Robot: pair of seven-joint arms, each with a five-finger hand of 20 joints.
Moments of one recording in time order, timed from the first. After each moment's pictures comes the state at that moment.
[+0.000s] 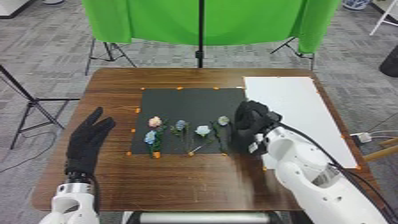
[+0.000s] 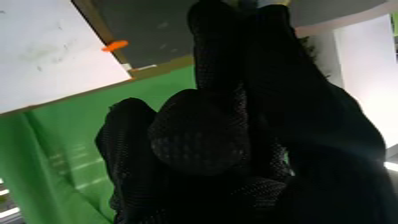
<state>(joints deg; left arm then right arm) 120.6 -69.7 -94.2 -111.0 50.3 6.7 17.9 -87.4 -56.5 64.3 -106.5 -131.8 -7.6 15.2</state>
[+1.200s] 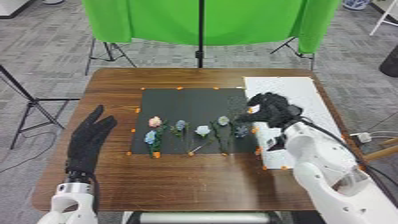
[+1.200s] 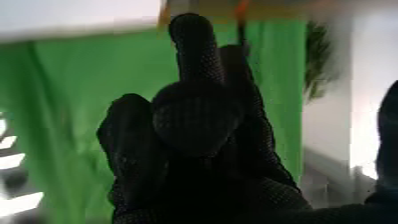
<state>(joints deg) 120.5 -69.4 -94.7 -110.8 51.5 4.1 18.0 -93.9 -57.0 76.1 -115.6 -140.9 -11.6 14.2</state>
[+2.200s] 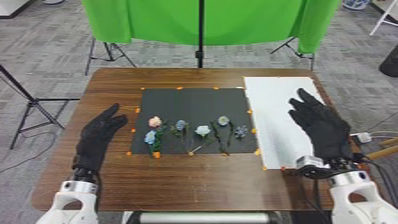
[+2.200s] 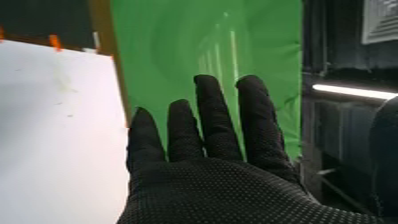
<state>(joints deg) 120.6 -67.8 -93.6 -112.8 59.3 0.4 17.2 -118.3 -80.0 105.6 -118.7 -67.0 -15.1 -4.2</state>
